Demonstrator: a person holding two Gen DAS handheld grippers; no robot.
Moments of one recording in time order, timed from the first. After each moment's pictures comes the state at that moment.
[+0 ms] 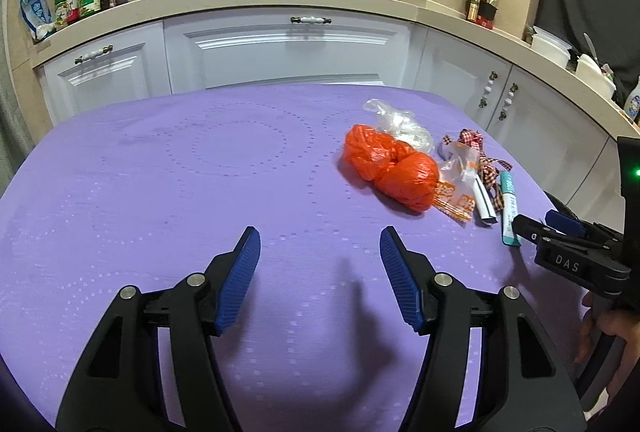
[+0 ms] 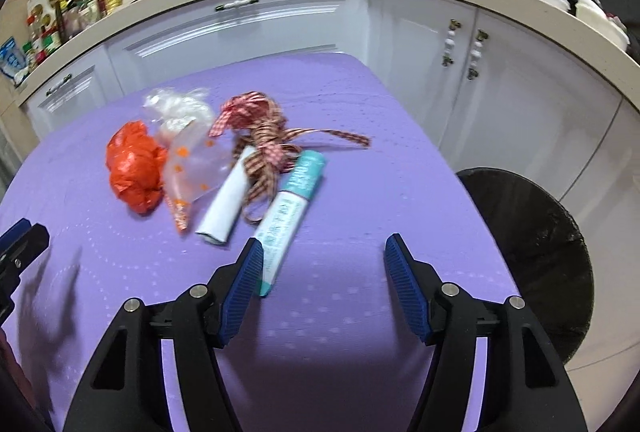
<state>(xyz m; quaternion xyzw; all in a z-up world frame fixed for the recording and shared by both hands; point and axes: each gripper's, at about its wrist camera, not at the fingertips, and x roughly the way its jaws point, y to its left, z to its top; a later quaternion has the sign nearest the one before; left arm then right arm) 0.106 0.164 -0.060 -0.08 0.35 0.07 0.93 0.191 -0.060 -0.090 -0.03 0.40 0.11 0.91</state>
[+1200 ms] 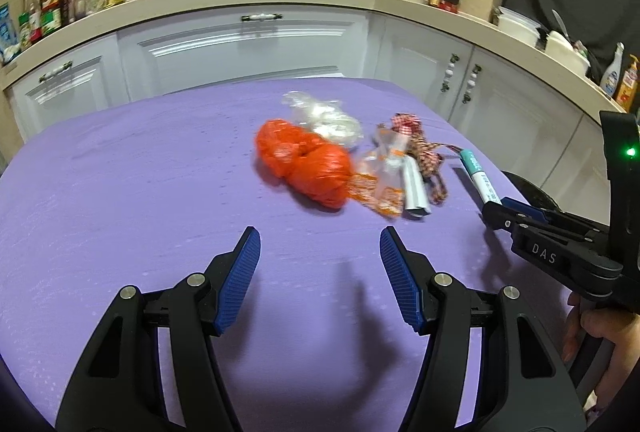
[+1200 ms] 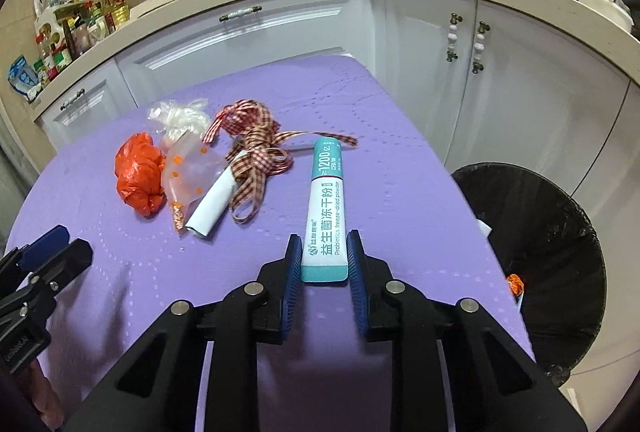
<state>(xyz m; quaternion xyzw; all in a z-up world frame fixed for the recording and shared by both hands) 0.123 0.103 -0.061 -0.05 0.35 0.02 0.93 0.193 -0.091 -0.087 0.01 0.39 0.14 0.91</state>
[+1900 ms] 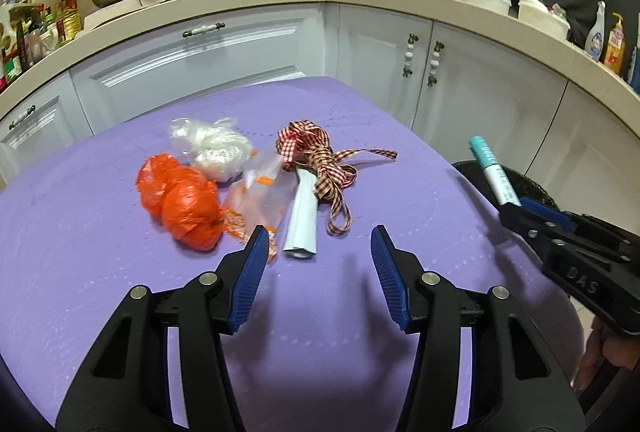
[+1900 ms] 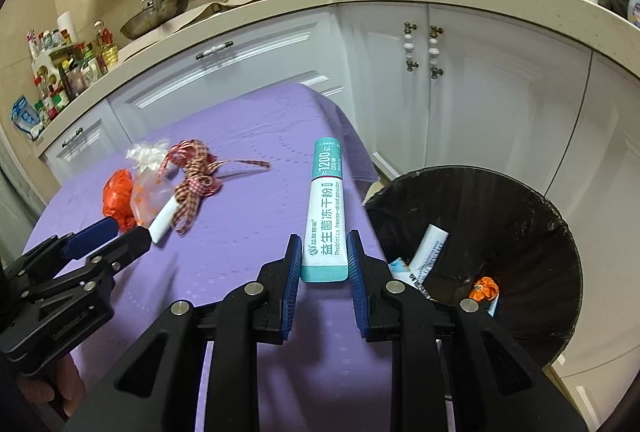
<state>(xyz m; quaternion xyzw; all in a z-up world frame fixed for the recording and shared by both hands) 0.174 0.011 -0.065 0.00 0.36 -0.01 0.93 0.191 -0.170 -0.084 0.06 0.37 0.14 0.92</state>
